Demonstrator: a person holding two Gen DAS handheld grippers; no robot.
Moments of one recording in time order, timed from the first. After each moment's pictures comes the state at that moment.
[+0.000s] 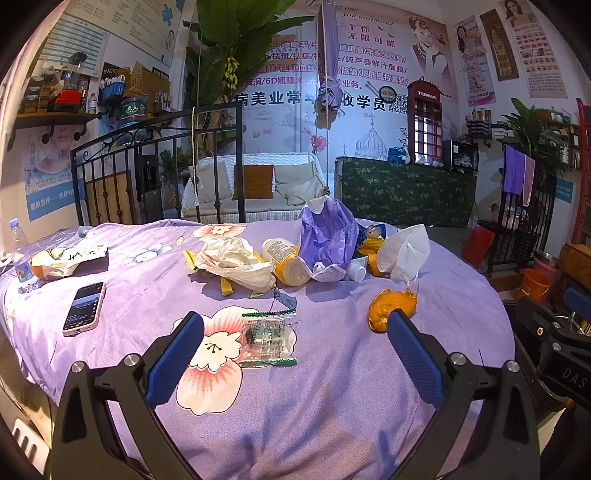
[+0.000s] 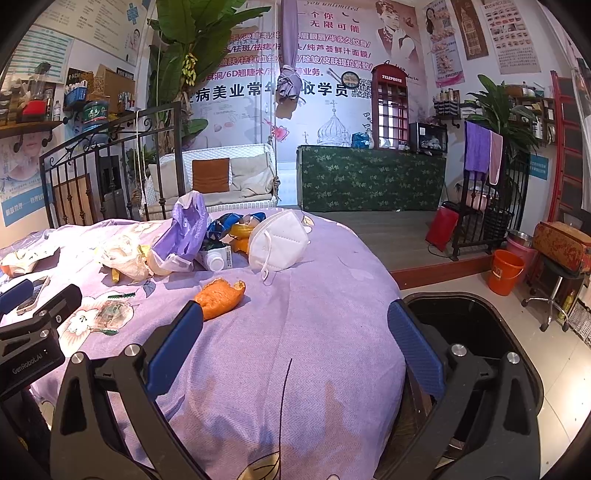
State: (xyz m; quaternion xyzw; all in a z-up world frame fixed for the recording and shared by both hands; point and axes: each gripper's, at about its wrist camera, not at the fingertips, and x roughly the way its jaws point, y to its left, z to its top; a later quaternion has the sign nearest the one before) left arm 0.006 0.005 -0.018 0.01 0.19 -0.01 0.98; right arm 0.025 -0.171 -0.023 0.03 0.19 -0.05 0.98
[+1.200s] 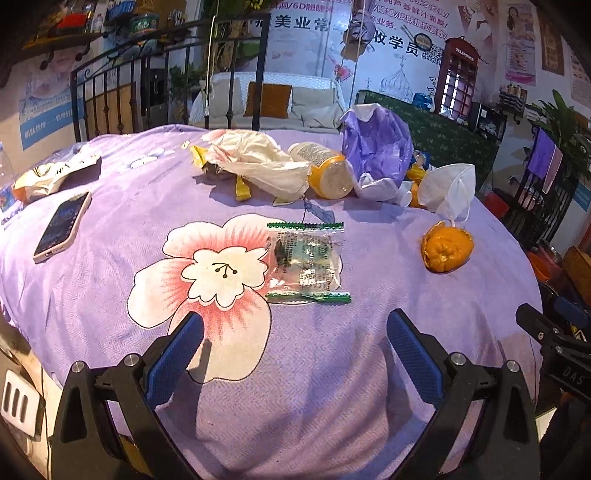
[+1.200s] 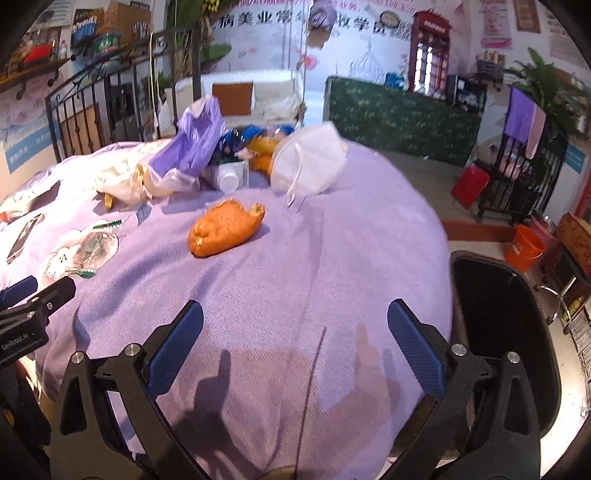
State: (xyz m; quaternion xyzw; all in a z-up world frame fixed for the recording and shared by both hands) left arm 0.061 0.057 -0.072 -0.06 0.35 0.00 0.93; right arm 0.101 -0.155 -0.070 0.00 0.35 0.00 0.94
